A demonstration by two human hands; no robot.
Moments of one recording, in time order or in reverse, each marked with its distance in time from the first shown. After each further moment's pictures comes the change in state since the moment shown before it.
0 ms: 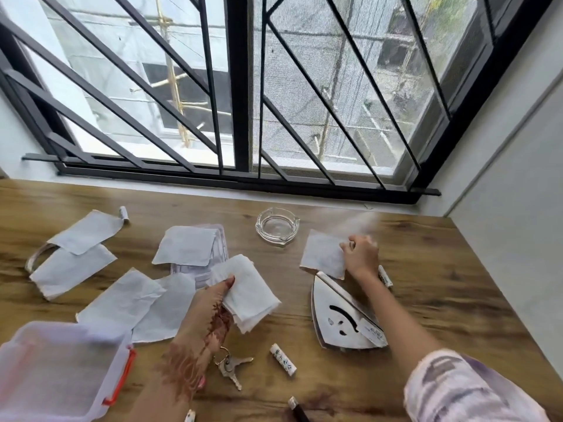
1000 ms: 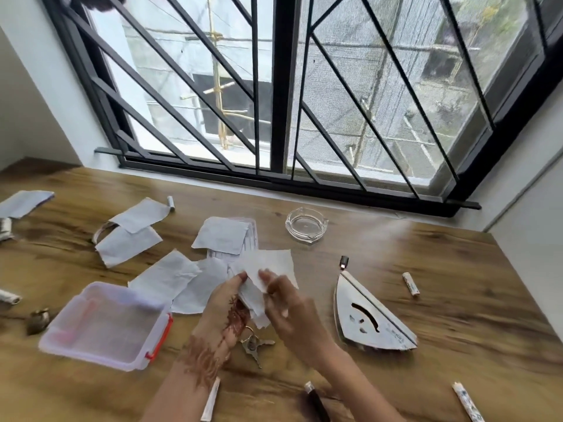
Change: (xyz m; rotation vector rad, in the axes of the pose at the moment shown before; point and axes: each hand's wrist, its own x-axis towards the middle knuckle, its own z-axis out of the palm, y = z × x) left_hand -0.038 -0.001 -0.009 -0.121 0.003 0.029; right_hand -0.194 -0.084 0.002 0.601 -0.445 -0.793
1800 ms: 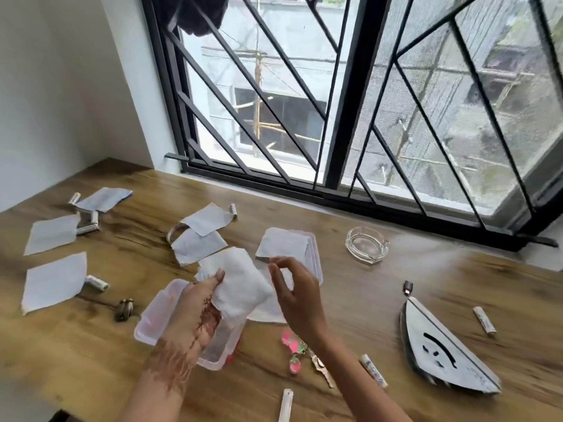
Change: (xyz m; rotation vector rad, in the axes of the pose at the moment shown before) left_hand -0.012 0.107 -0.109 0.149 0.183 0.166; right_hand 0.074 -0.049 0.092 -0.013 0.145 0.014
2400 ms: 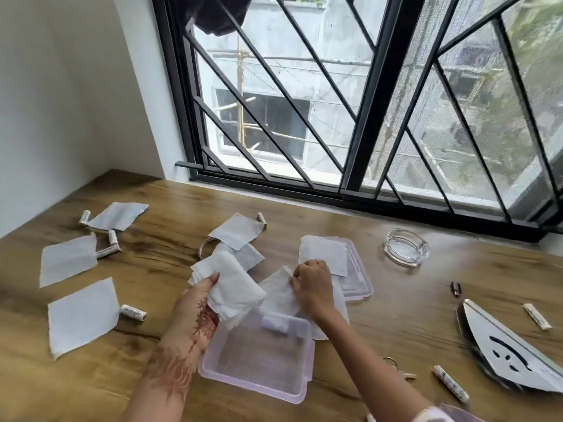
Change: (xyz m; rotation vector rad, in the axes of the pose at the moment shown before) left_hand 0.057 0.062 -0.084 -0.109 -0.019 0.033; right_hand 0.059 0.047 0.104 -0.749 -0.107 0.237
